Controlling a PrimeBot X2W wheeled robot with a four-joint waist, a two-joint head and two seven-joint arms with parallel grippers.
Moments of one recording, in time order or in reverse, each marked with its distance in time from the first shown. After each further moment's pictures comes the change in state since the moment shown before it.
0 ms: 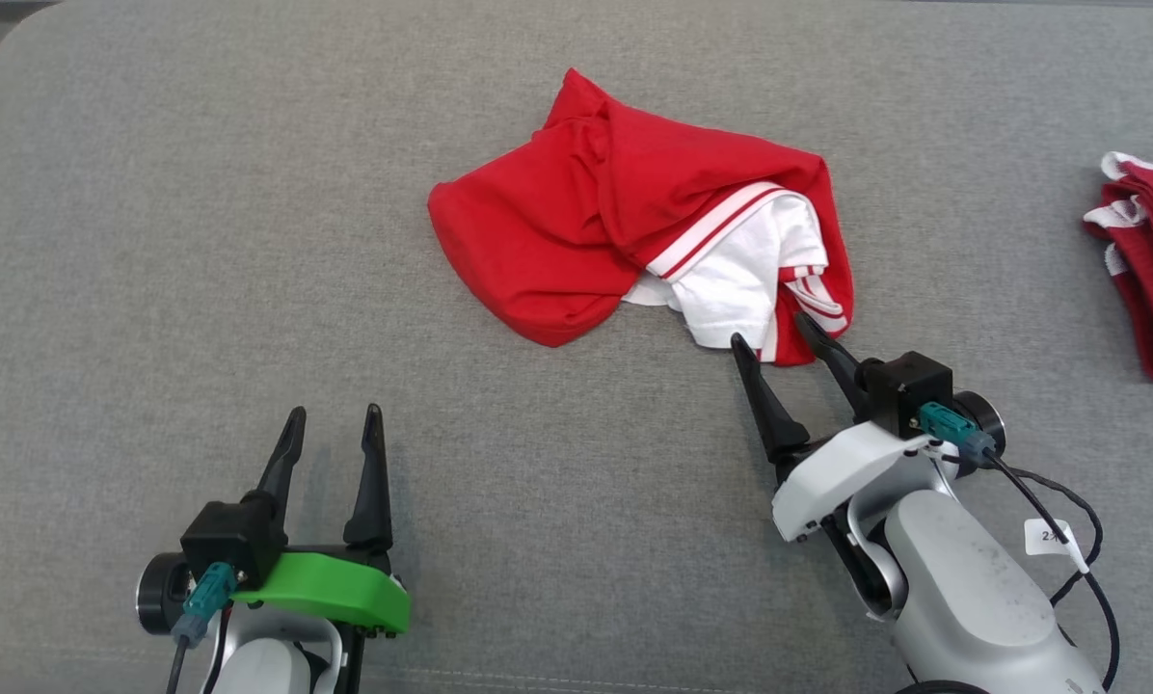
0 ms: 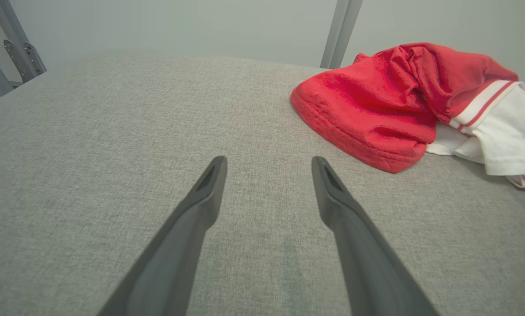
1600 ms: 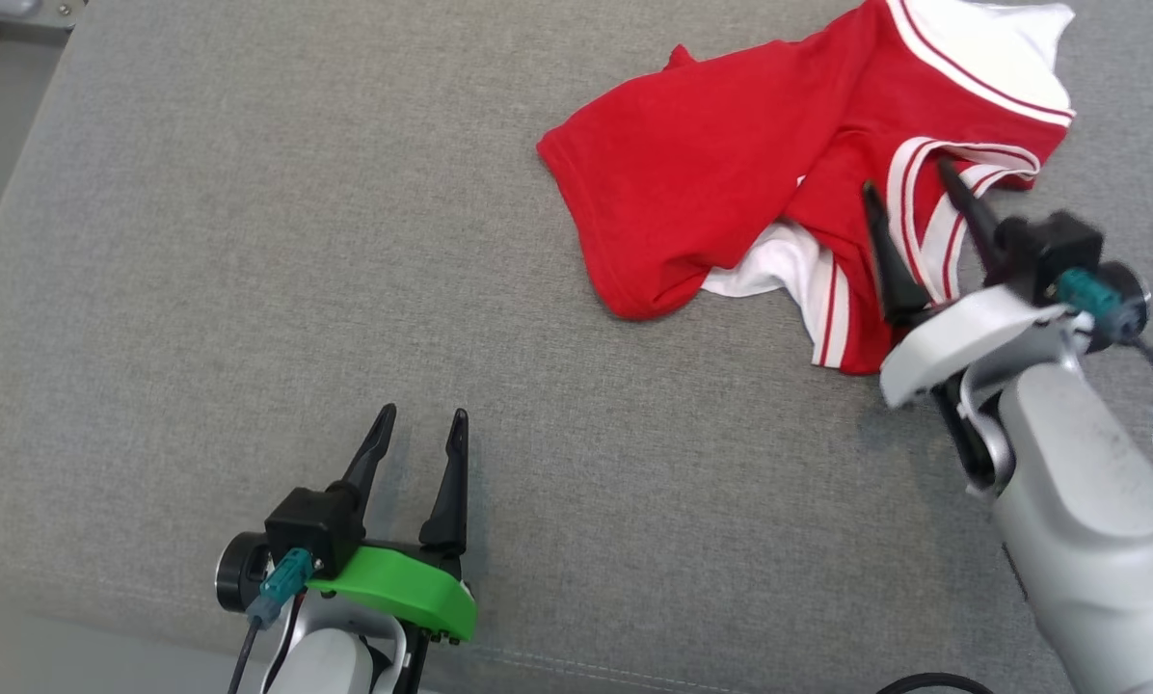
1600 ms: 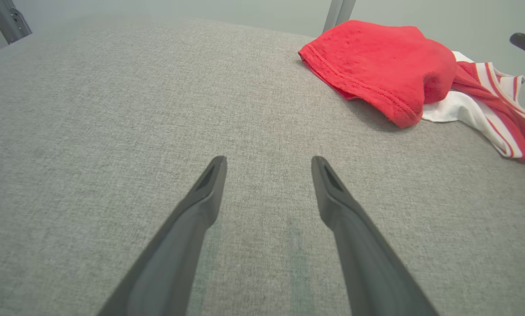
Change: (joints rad) left arm -0.041 -0.001 -0.169 0.043 -0.062 0.012 0.000; right arm -0.239 -0.153 -0.109 0.082 0.012 -0.001 0.000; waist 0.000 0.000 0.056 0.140
